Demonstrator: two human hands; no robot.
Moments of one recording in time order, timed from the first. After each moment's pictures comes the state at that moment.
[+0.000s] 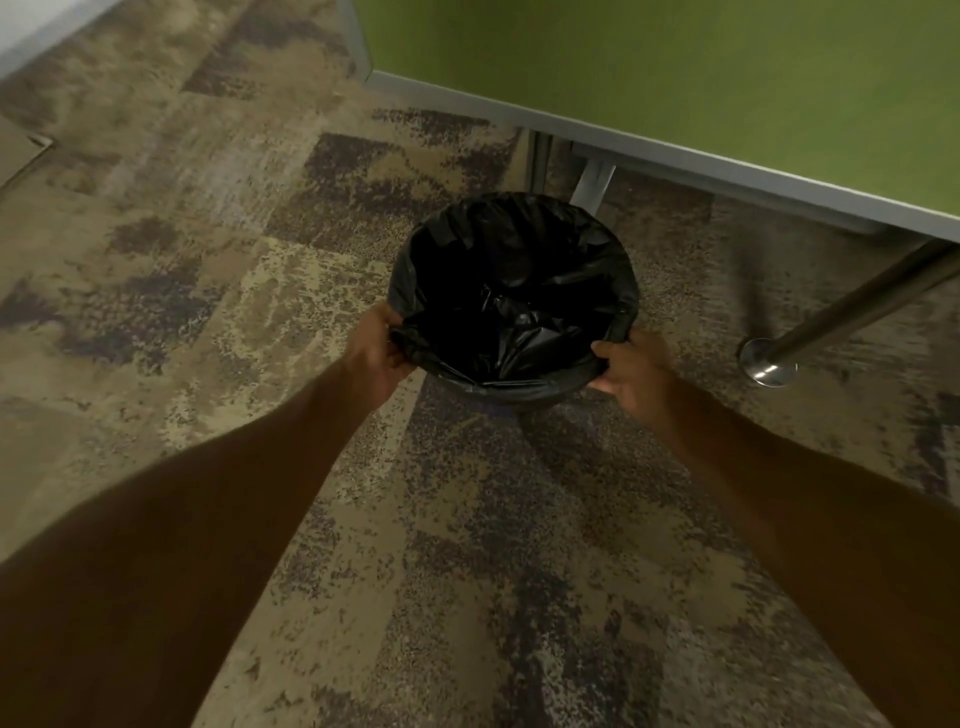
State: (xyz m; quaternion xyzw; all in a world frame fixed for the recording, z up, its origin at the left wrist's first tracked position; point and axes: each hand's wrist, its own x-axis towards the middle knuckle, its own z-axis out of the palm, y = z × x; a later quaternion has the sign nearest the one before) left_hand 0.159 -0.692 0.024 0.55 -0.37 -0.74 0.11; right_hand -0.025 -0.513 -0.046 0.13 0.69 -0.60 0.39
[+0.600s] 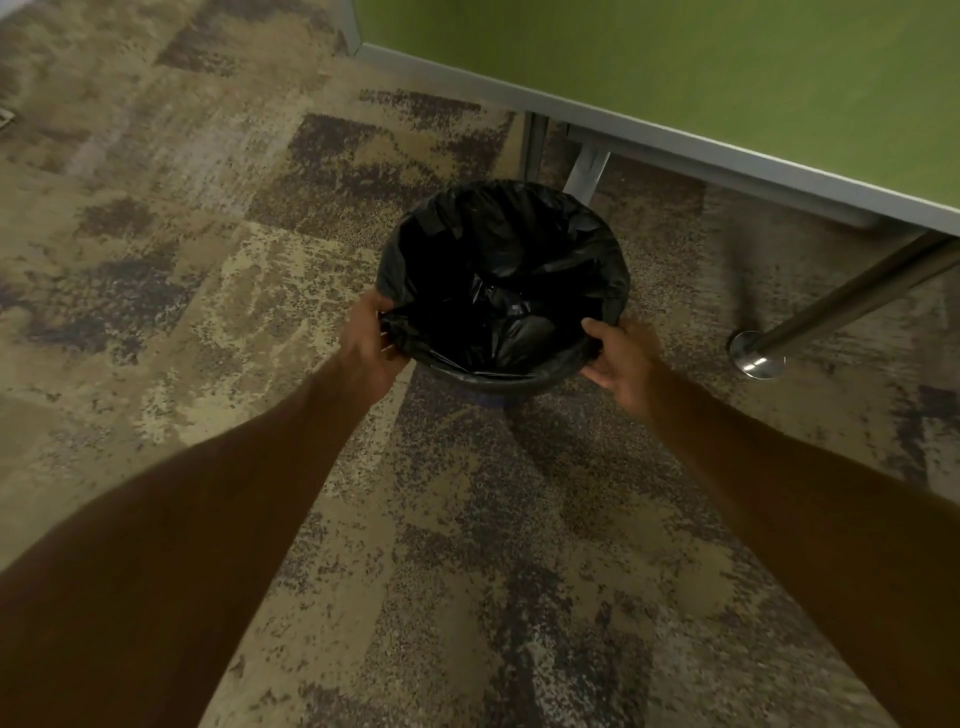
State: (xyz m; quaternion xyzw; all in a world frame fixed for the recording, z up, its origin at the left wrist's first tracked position) left_hand 0.156 -0.693 0.009 0.56 -0.33 -0.75 0.16; right_hand -0.020 -0.510 -0.042 0.12 0.70 -0.59 0.39
